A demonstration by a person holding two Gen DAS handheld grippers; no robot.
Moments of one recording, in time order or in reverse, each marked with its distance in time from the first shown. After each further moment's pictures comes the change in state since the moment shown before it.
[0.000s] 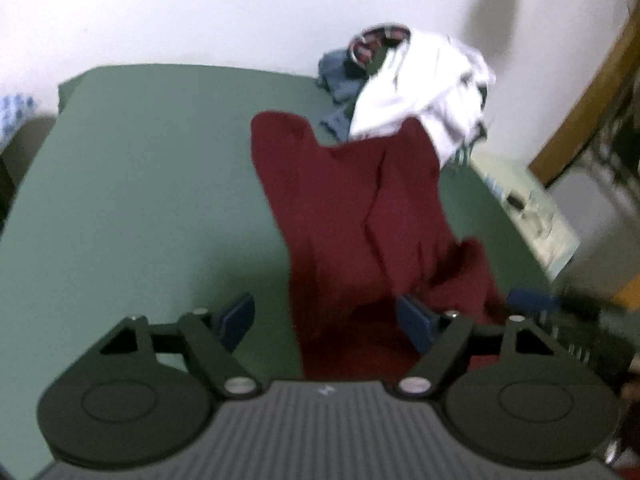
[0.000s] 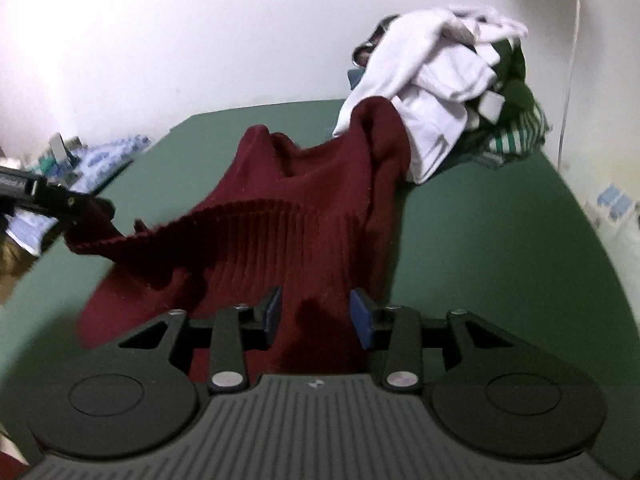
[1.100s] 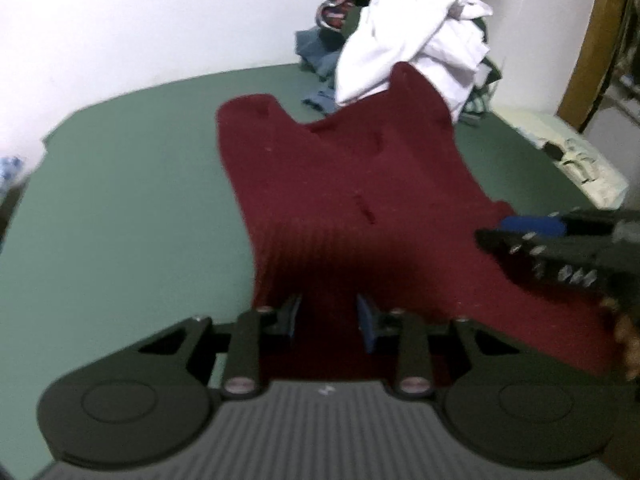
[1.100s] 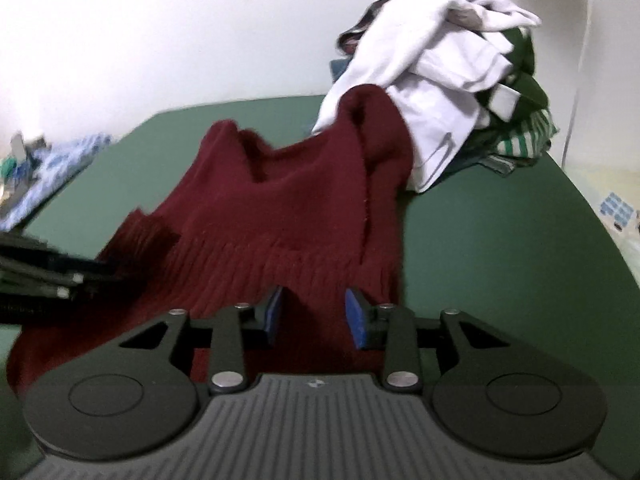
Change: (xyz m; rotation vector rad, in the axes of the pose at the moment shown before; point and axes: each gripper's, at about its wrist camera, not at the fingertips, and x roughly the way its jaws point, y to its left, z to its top) left arm 0.080 -0.050 -0.009 0.180 -0.016 0.169; right arm 0.069 -0.003 0.018 0.042 0.007 -0.060
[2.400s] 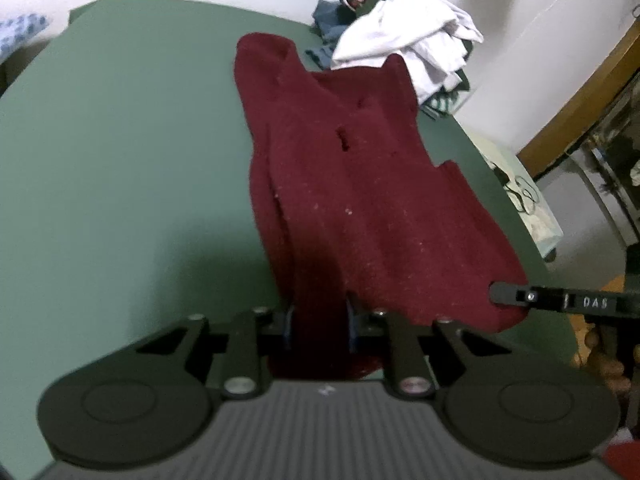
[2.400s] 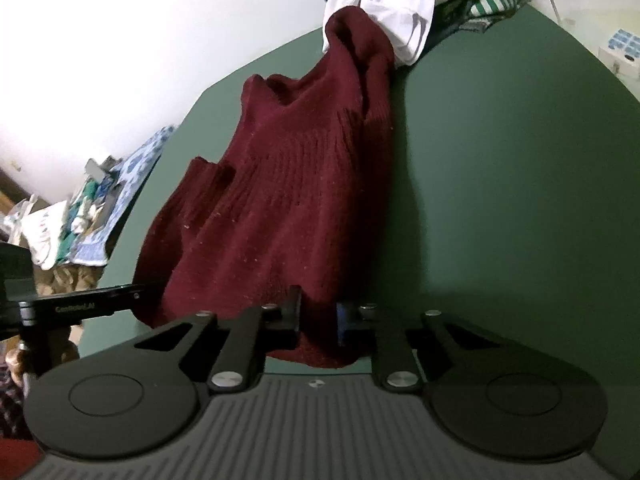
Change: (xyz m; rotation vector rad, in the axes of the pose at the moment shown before) left arm -0.082 0.010 -0.091 -0.299 0.070 -0.242; right arm -0.092 -0.069 -0.062 0.283 0.247 0.324
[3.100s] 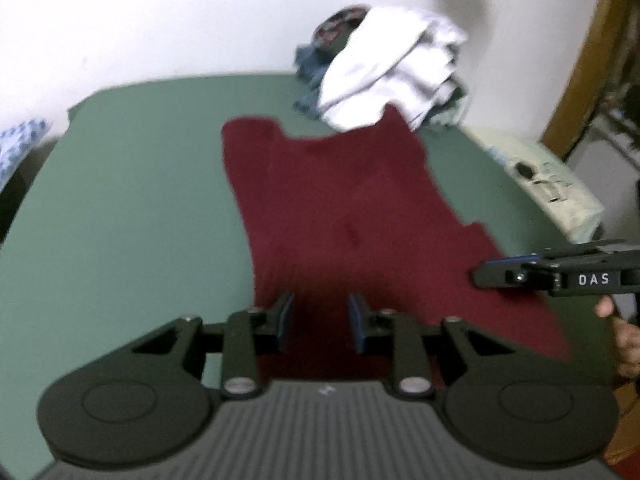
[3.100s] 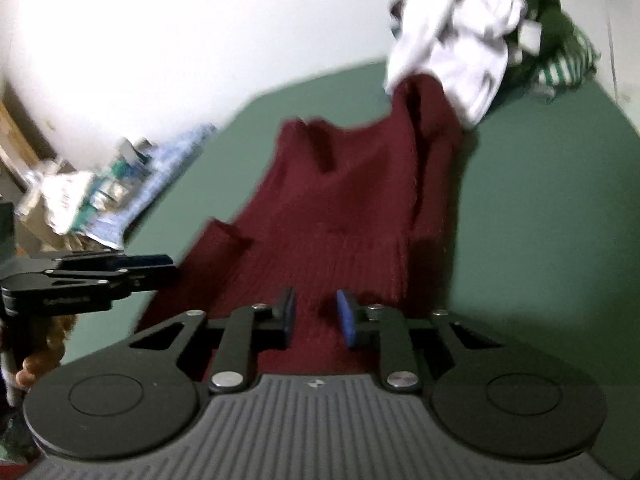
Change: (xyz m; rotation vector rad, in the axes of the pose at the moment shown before) left arm 0.023 -0.036 0.024 0.188 -0.105 0.186; right arm 0.031 0.006 0.042 -0.204 -0.064 0.006
